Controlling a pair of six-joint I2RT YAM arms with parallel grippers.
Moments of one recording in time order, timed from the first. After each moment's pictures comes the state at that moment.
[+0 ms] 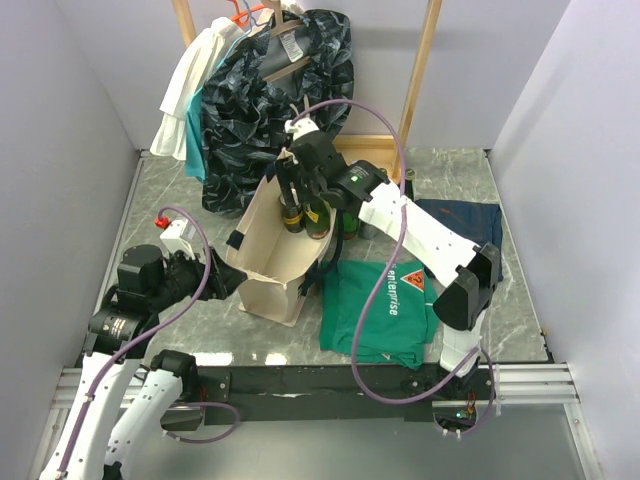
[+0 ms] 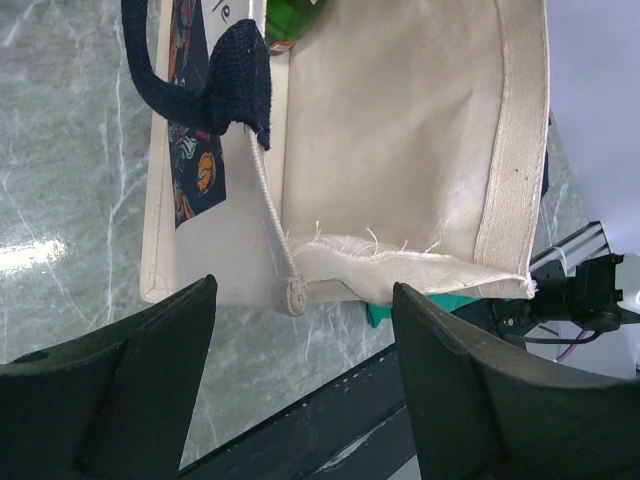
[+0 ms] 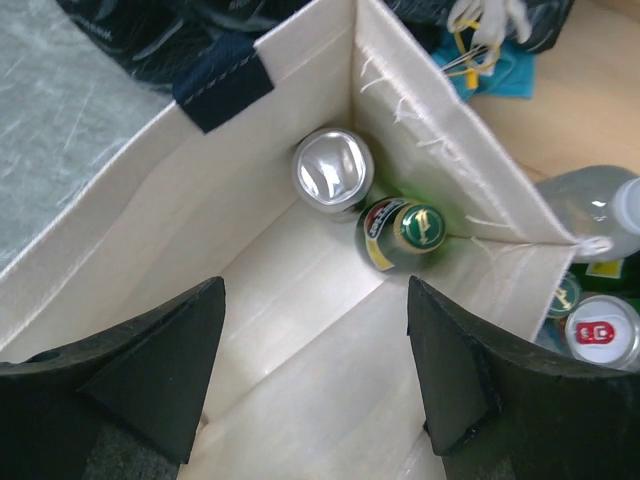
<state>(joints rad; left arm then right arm) -0.22 0.54 0.81 -0.72 0.40 -0.42 0.82 1.85 1.95 -0.74 0.26 0.22</state>
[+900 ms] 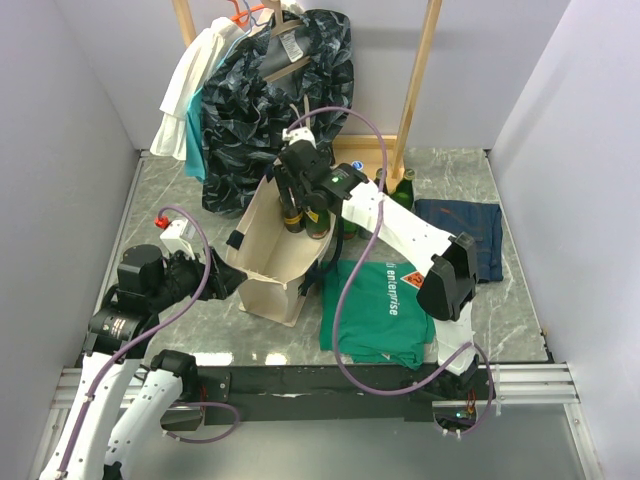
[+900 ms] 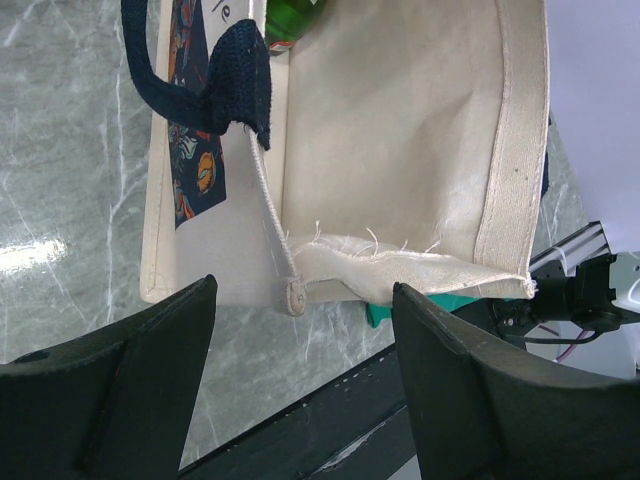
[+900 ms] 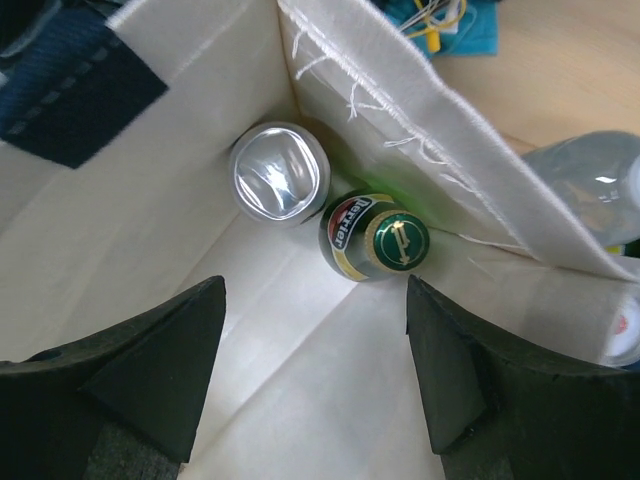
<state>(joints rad) -0.22 0.54 0.81 -0.72 0.40 -0.42 0.81 1.97 1.99 -0.77 0.40 0.28</state>
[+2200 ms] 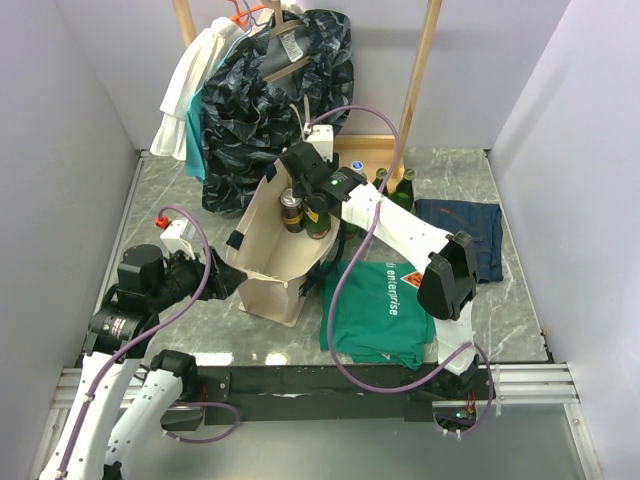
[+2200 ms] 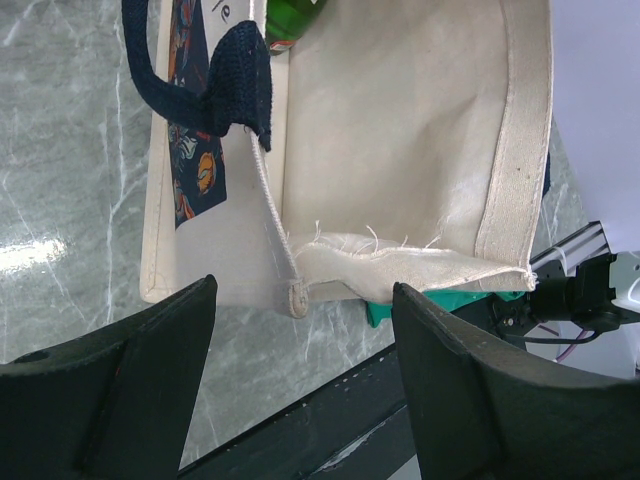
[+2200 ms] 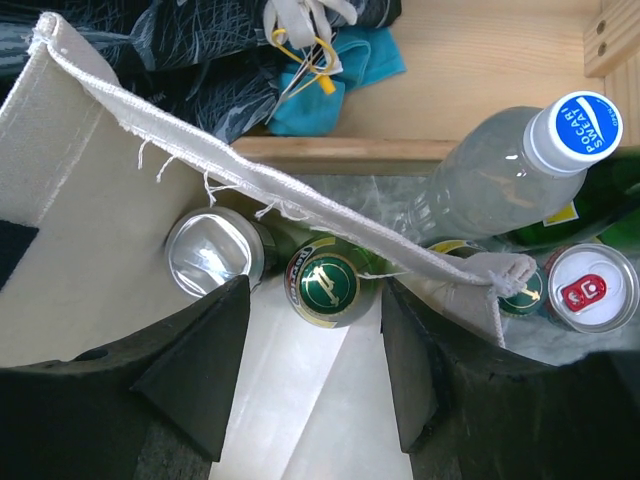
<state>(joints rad) -0.22 0.54 0.81 -0.72 0.40 -0.42 0.80 1.97 1.92 -0.67 0.64 0.51</state>
